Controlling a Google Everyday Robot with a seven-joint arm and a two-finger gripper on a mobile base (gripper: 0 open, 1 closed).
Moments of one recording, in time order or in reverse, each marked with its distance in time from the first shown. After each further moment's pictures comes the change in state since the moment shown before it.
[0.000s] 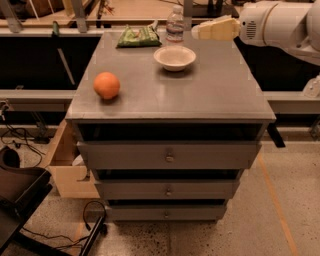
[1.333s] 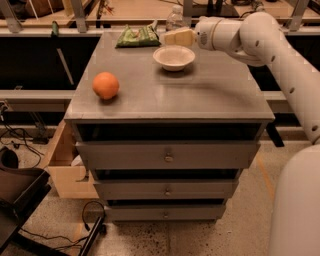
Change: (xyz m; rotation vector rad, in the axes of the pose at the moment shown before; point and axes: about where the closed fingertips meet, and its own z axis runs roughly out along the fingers) arm 0.042 -0.004 0.158 -0.128 -0.053 0.049
